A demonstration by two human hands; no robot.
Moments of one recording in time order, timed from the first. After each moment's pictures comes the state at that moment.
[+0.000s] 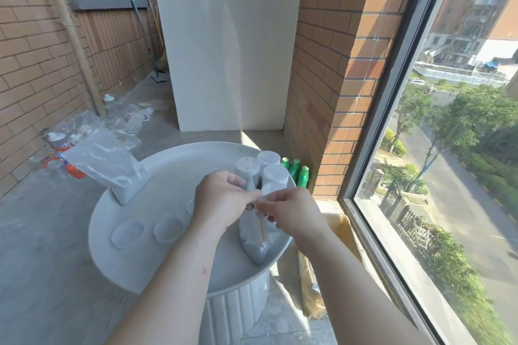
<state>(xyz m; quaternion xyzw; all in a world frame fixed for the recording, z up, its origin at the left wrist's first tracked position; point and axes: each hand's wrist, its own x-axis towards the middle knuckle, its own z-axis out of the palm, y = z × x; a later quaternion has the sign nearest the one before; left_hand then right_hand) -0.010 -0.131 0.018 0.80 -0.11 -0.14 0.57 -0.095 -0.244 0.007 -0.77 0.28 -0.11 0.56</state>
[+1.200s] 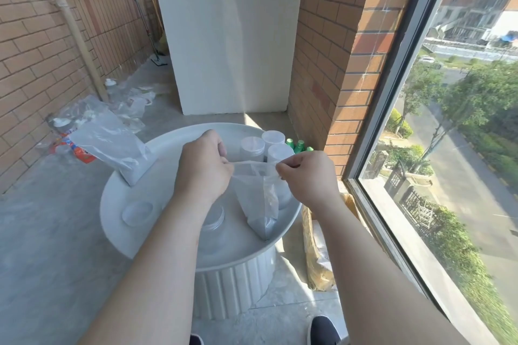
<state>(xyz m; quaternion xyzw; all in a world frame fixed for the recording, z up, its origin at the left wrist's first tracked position) 0.011 -0.105 0.024 0.90 -0.18 0.06 0.40 -0.082 -0.265 -0.002 -0.84 0.29 -0.24 0.39</state>
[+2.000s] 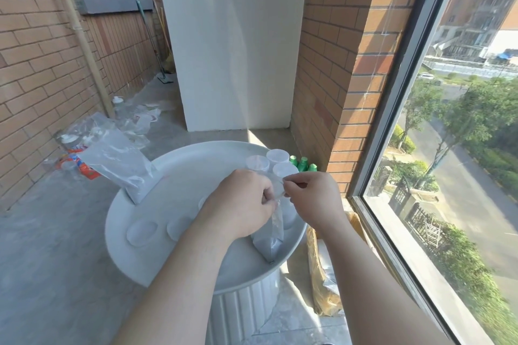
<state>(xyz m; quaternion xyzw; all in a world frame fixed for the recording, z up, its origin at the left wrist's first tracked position) -0.024 -0.114 0.042 0.89 -0.38 -0.02 0.24 -0.086 -0.260 0.007 -0.84 0.27 -0.24 0.41</state>
